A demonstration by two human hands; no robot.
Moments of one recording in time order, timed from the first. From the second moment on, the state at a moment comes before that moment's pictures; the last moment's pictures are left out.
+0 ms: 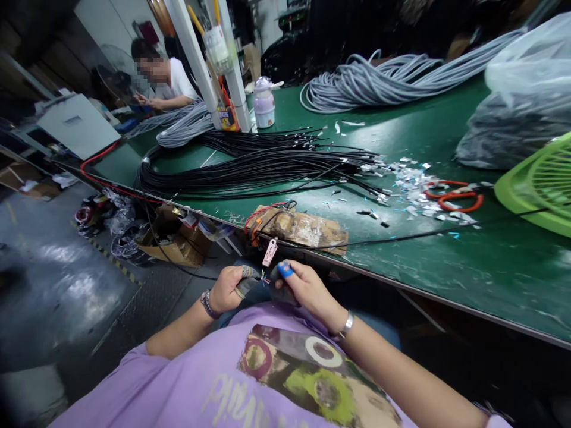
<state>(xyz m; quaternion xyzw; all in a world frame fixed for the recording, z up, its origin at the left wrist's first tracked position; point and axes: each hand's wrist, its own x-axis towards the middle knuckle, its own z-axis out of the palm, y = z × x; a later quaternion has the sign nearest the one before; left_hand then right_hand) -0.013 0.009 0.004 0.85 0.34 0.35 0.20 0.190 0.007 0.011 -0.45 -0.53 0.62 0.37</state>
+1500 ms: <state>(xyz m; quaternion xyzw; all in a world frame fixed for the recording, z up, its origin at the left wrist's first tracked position) -0.024 0.015 0.004 0.86 0.36 0.30 0.19 0.177 0.015 -0.012 -0.34 -0.34 0.81 0.34</state>
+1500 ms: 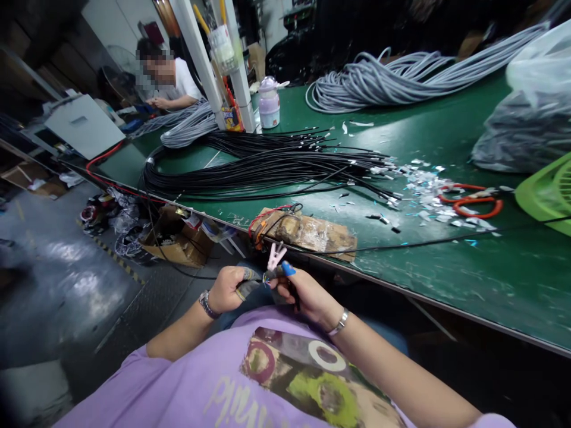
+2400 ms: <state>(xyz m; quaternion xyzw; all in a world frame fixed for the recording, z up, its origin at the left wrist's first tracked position) -0.054 0.069 0.062 0.78 0.51 0.21 0.29 0.264 0.041 0.066 -0.37 -0.66 0.61 0.24</state>
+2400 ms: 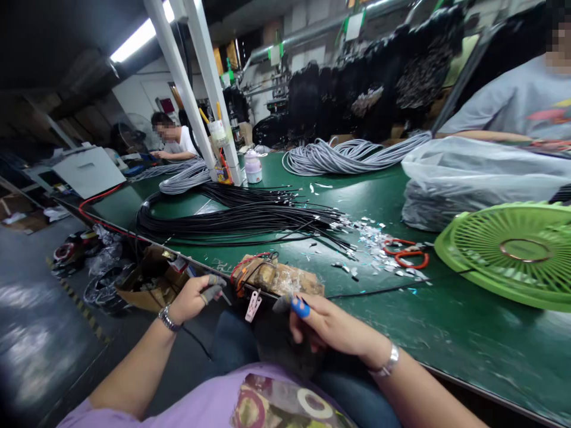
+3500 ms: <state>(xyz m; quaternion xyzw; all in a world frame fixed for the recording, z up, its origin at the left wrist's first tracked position) 0.148 0.210 0.083 0.70 0.40 0.20 0.55 0.309 0.135 0.056 -0.49 -0.48 0.44 0.57</state>
